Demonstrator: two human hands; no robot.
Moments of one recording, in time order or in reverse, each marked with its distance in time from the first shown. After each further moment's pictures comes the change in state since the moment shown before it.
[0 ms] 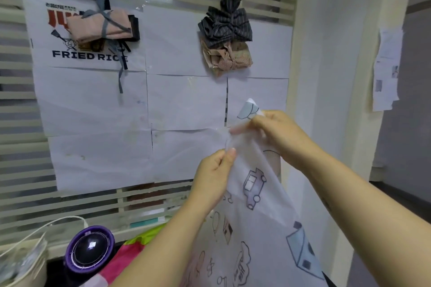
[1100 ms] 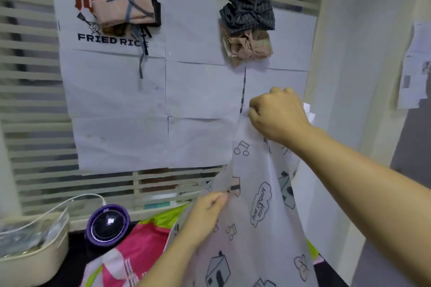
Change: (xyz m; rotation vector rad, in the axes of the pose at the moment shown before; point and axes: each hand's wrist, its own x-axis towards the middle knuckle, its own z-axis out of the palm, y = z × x) left_hand -0.061 -0.098 -0.031 0.263 -0.104 -0.258; right_hand 0.037 -0.001 0.028 -1.250 0.189 -0.392
